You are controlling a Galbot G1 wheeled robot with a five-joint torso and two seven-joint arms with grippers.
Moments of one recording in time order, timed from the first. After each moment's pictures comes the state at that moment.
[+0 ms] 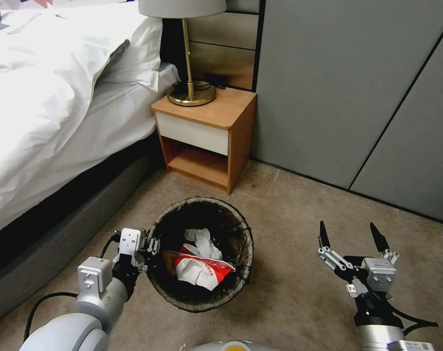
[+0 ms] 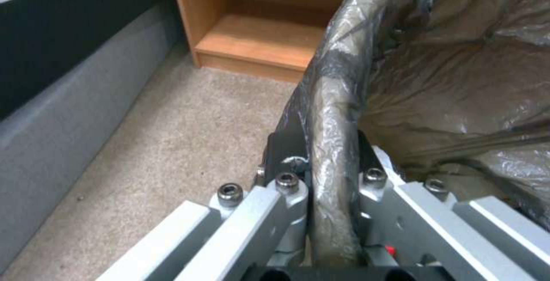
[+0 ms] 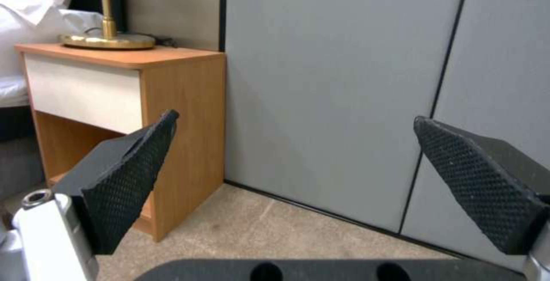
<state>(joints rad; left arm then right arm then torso) 1.77 -1.37 -0.64 -2.50 -0.19 0.63 0.10 -2.01 1.36 0.51 2.37 0.01 0.25 0.26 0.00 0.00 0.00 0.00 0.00</state>
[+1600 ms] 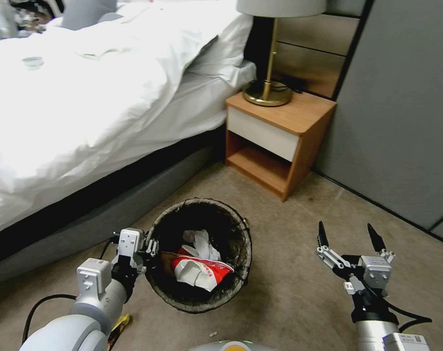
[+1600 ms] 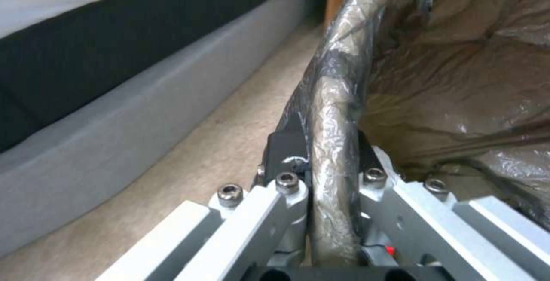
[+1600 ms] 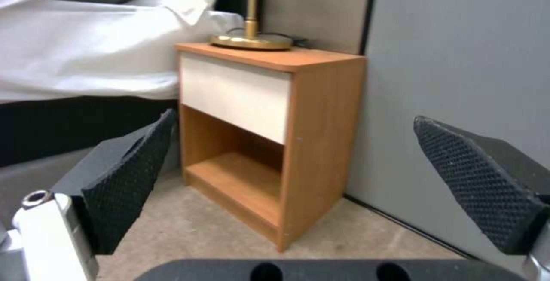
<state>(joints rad) 1.78 -1.38 -0.65 -2.50 -0.19 0.63 0.10 -1.99 1.36 0.51 2.35 0.03 0.23 0.26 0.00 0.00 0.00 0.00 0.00</state>
